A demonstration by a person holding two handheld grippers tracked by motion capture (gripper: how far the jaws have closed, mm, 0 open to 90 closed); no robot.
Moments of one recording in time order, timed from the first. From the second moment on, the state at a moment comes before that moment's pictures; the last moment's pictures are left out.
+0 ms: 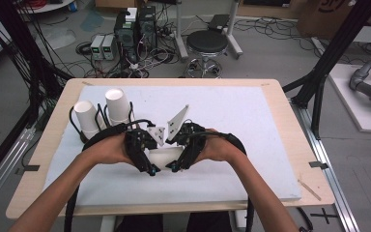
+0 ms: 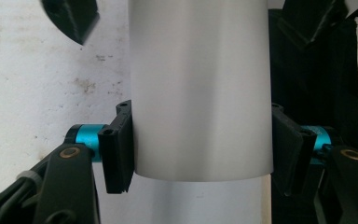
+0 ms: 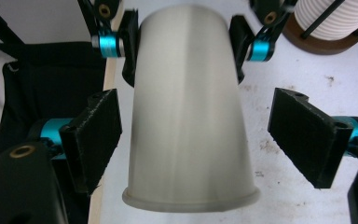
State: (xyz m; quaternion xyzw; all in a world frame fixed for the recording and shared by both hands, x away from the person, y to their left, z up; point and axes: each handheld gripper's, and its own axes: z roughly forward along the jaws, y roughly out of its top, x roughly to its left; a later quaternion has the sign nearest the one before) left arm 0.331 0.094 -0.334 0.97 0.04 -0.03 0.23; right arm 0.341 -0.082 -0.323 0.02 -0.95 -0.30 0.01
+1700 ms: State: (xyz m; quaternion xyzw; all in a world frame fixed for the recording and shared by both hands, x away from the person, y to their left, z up) left arm 0.315 0.152 -0.369 0.89 0.10 -0.04 0.45; right arm 0.339 -0.118 -0.303 0.00 -0.92 -0.39 -0.01
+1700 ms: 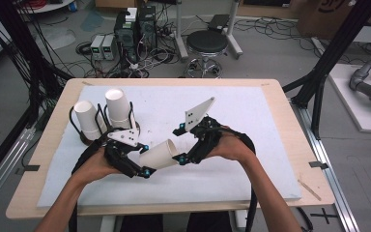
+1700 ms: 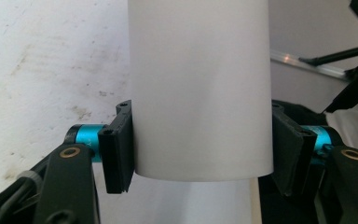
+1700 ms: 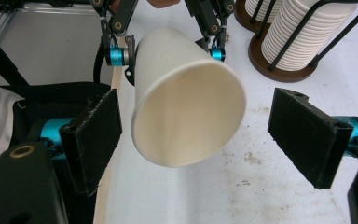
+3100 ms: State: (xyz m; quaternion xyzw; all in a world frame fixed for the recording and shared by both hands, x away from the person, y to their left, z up) left arm 0.310 0.175 -0.365 0.83 0.11 -0.01 0.54; right arm 0.341 -0.126 -0.323 -0.01 -0.92 -0.40 0.01
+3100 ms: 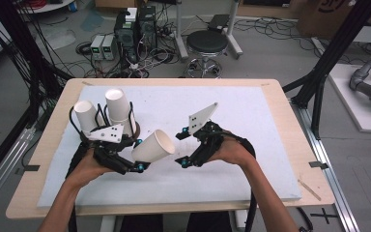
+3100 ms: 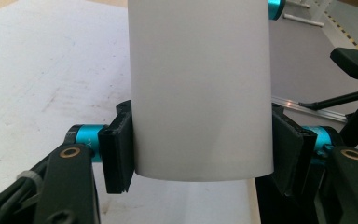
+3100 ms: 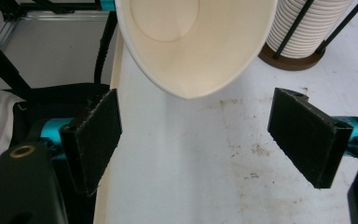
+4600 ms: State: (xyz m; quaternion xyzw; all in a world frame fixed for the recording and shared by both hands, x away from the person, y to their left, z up) left arm 0.308 0.154 -0.377 0.80 0.10 -0.02 0.59; right arm 0.337 -0.124 -0.331 -0.02 -0.89 -0.46 0.02
